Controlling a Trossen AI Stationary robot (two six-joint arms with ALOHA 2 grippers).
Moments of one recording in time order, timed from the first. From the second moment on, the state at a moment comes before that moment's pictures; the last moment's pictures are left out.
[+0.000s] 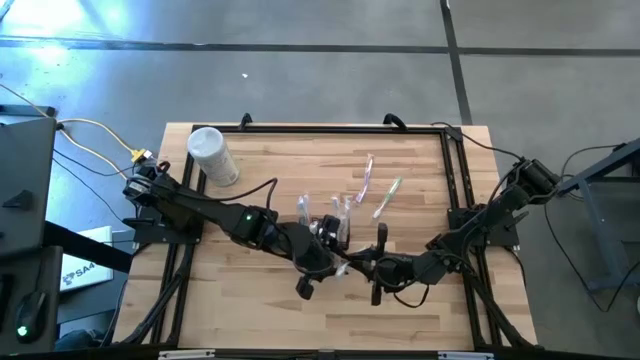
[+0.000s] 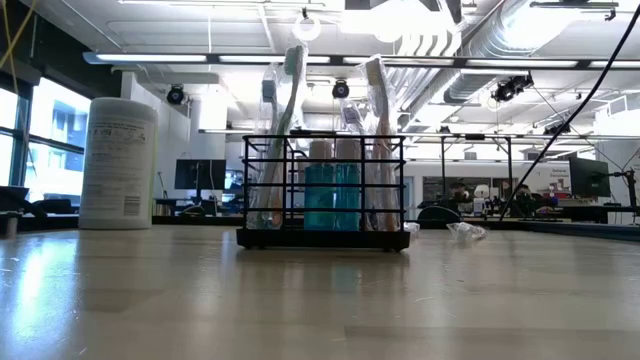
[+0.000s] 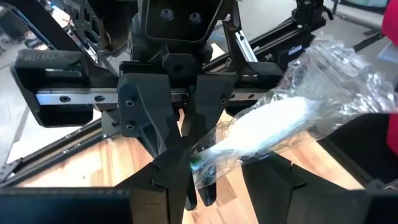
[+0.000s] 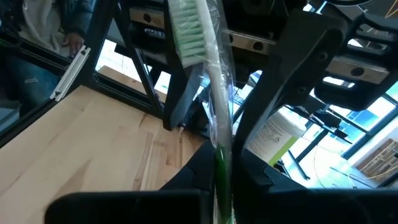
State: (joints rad) left arm -0.37 1.67 1.57 -0.27 -0.13 0.27; right arm 0.63 1.47 0.89 0.50 0.75 -0.42
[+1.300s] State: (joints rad) left arm -0.37 1.67 1.57 -0.24 -0.12 0.23; right arm 0.63 1.47 0.89 0.50 0.75 -0.42
